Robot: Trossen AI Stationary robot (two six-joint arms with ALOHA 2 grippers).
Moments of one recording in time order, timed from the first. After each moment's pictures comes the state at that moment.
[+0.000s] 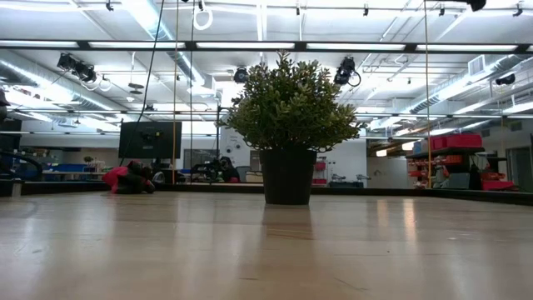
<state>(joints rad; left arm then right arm) 0.46 1.31 1.92 -1.32 -0.03 0.13 0.28 0.50 0.96 -0.64 0.75 0.14</state>
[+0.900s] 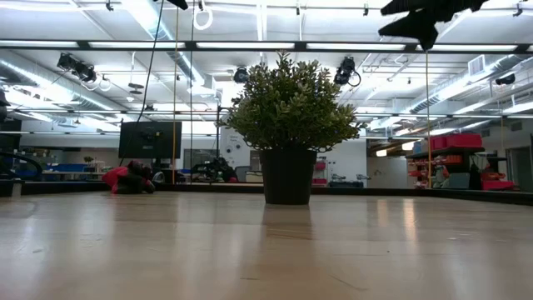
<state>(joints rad) 0.46 1.31 1.86 -1.34 0.04 0.17 -0.10 0.67 0.75 -0.34 0.13 0.22</state>
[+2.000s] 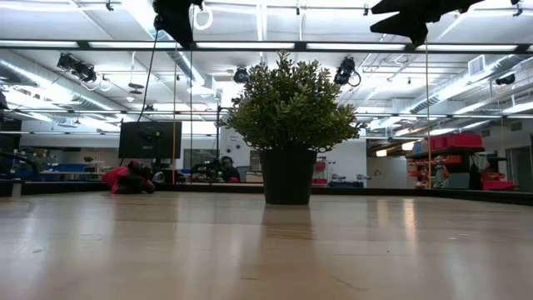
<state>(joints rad) 0.62 1.46 1.86 -1.39 -0.02 0.13 -0.18 0.70 0.75 -0.24 0.09 0.13</state>
